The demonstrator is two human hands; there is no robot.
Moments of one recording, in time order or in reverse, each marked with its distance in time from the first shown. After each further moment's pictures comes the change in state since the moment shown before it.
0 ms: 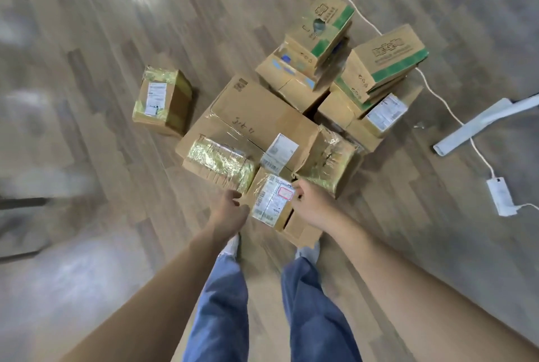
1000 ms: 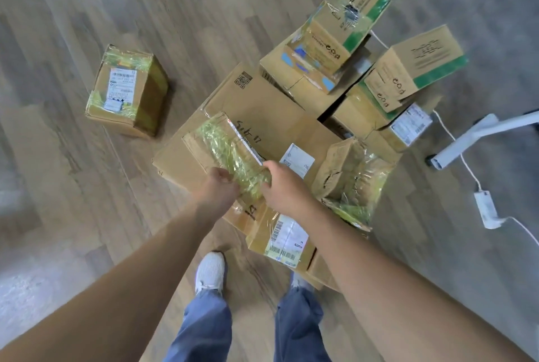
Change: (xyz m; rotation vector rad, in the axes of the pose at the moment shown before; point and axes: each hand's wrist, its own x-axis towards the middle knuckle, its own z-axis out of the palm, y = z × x) left_hand 0.155 0.006 -0.049 -0.064 -0.018 0.098; right_hand 0.155 -0.074 0.067 -0.225 0.114 -0.099
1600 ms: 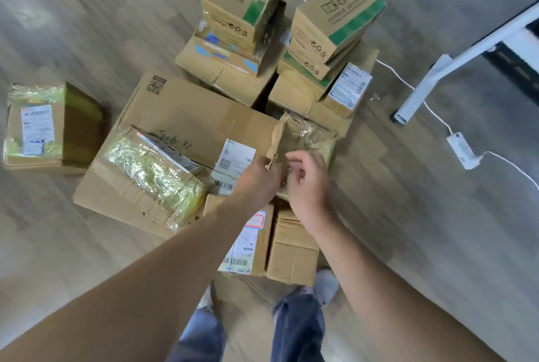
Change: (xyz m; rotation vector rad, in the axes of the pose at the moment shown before) left_hand 0.000 0.070 0.180 0.345 -0.264 0.232; right_hand -0.041 0.144 -0.011 0.544 0.824 0.084
